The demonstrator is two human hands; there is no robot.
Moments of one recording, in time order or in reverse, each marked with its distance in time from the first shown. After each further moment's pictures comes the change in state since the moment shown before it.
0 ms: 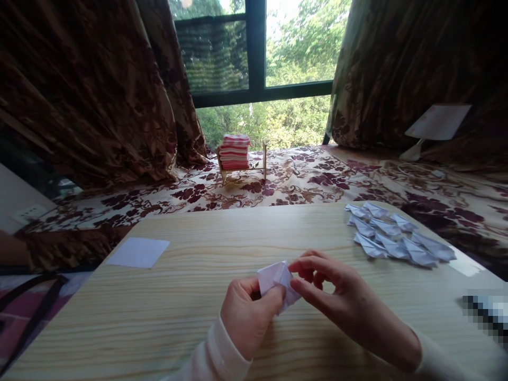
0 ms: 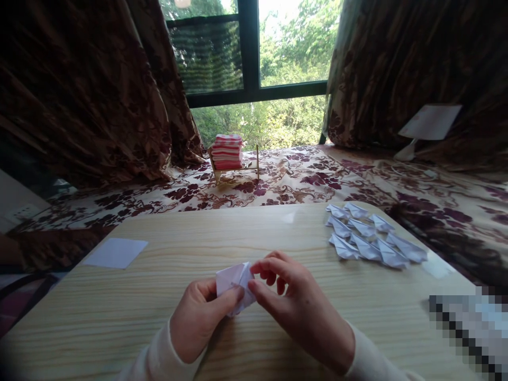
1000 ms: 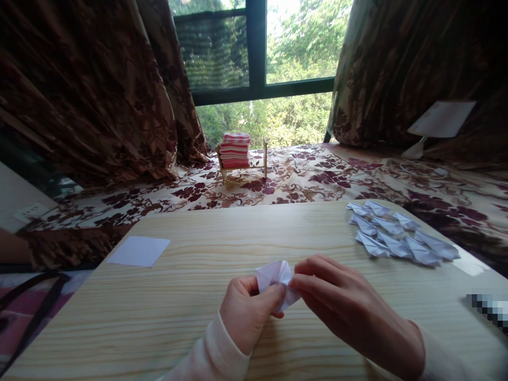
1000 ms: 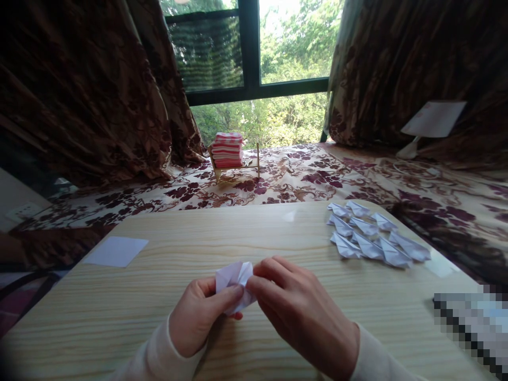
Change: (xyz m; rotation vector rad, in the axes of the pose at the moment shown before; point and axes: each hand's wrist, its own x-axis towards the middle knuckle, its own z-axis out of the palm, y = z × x) left_hand 0.005 -0.009 -0.004 -0.080 -0.017 -0.053; right_hand -0.001 -0.008 -0.010 -0.430 -0.058 -0.544
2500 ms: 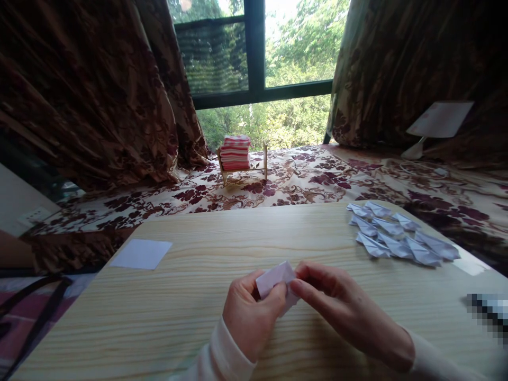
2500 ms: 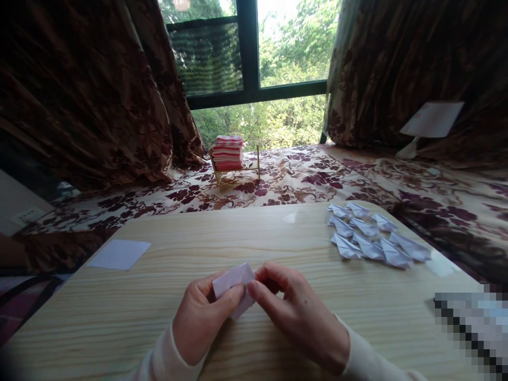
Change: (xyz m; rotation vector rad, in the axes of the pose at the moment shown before) left_hand -0.008 0.008 0.006 0.189 0.056 0.155; right_hand 0.001 -0.005 0.014 0.712 -0.103 0.708
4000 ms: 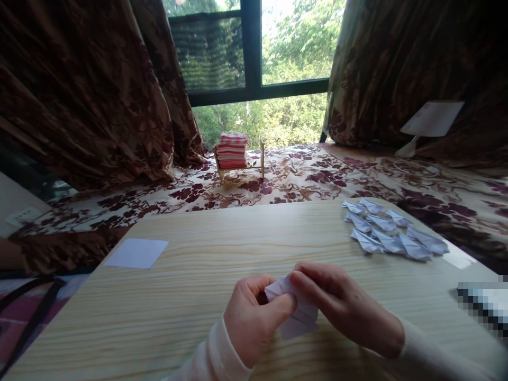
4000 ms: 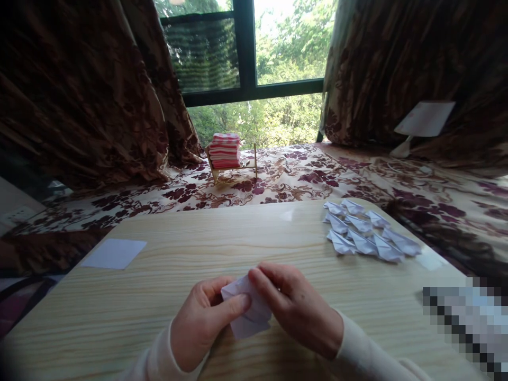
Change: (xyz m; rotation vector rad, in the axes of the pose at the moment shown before) left_hand -0.004 0.000 -0.001 -0.146 -0.210 -0.128; right_hand 0.000 -0.005 -0.006 -0.129 -0.034 -0.049
